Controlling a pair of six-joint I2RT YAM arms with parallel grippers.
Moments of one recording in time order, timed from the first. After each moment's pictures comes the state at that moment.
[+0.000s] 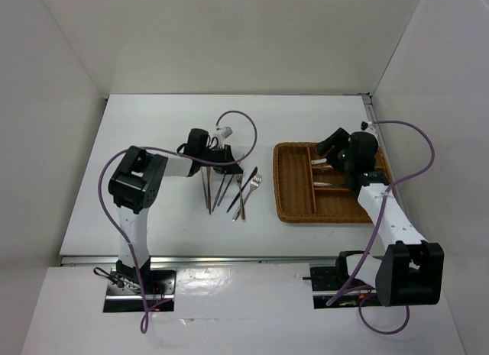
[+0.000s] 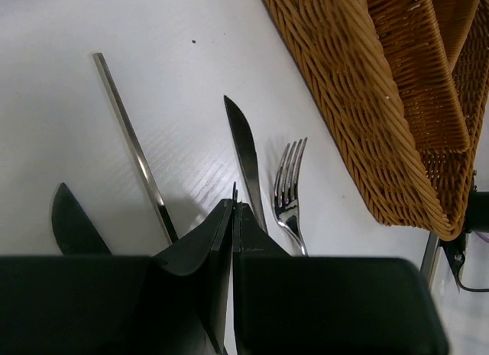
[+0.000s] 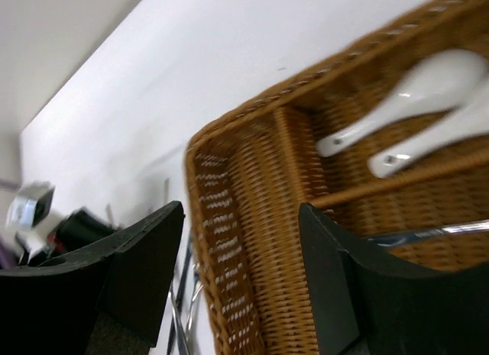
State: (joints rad) left arm -0.34 2.08 1.12 0.34 0.79 -0.35; right arm 0.00 1.14 0.75 -0.09 -0.03 0.72
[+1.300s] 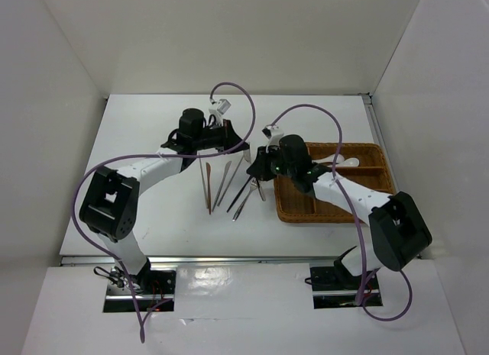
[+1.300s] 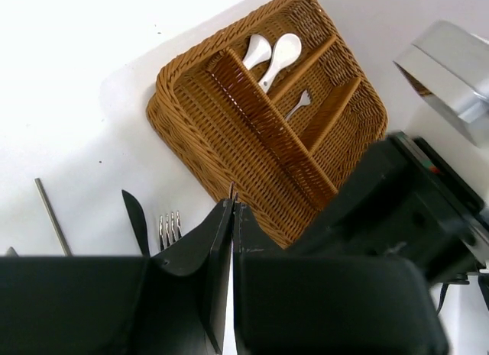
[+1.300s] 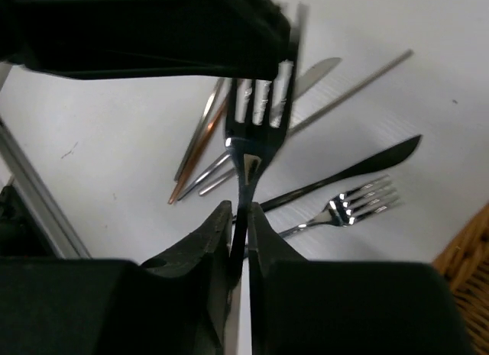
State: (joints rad) left arm -0.41 1.73 1.15 0.27 0.67 -0.48; right arm 0.56 1.44 0.85 0.12 -0.33 0.35
